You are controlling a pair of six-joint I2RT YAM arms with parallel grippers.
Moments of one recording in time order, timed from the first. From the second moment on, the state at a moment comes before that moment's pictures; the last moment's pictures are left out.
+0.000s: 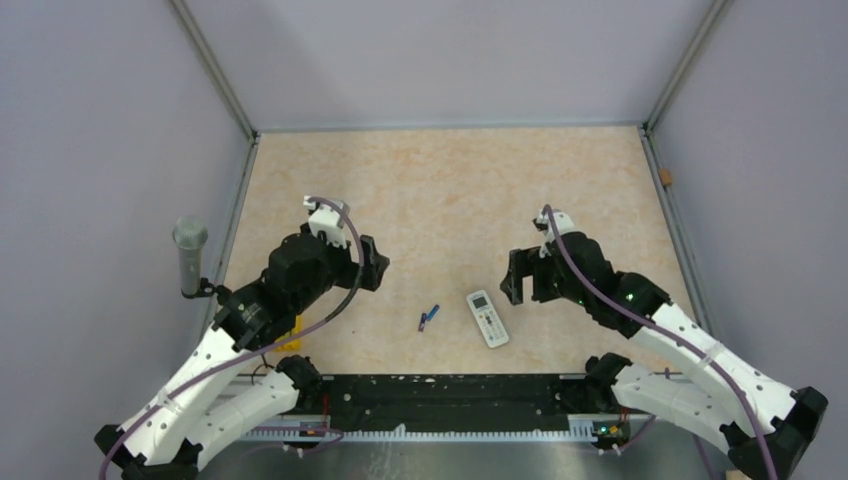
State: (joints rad) left arm -0.68 0.70 0.89 -0.61 -0.15 -0.34; right arm 0.74 0.79 0.79 -0.67 0.13 0.43
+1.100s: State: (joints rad) left arm -0.68 0.64 0.87 -0.67 -0.29 -0.35; right arm 1.04 1.24 0.75 -0.61 0.27 0.61
